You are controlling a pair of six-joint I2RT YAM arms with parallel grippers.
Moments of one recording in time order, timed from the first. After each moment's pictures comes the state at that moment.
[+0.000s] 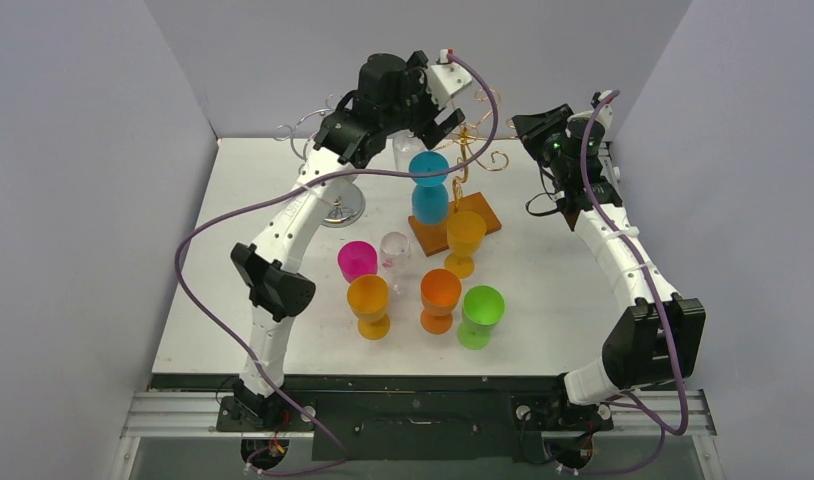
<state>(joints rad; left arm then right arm) -0.63 2.14 2.55 -0.67 0.14 0.50 0.13 1.48 1.32 0.05 -0.03 0.90</state>
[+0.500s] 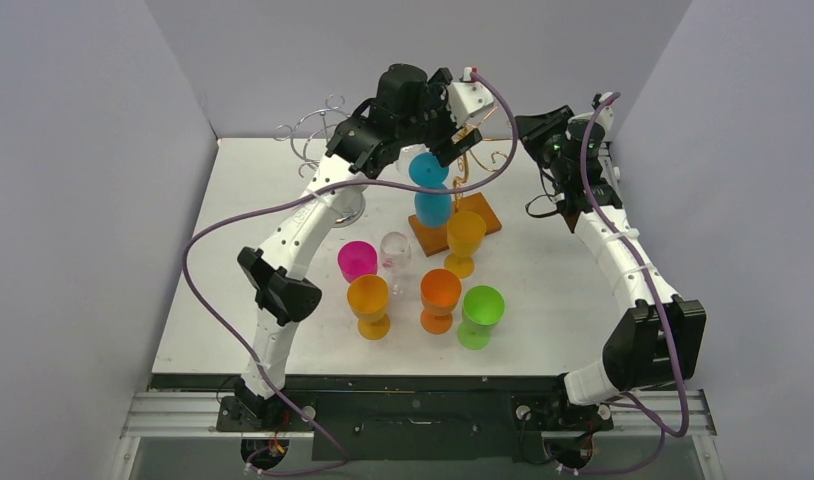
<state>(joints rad) -0.70 2.13 2.58 -0.74 0.22 0.49 0.13 1.47 1.31 0.06 -0.02 0.90</state>
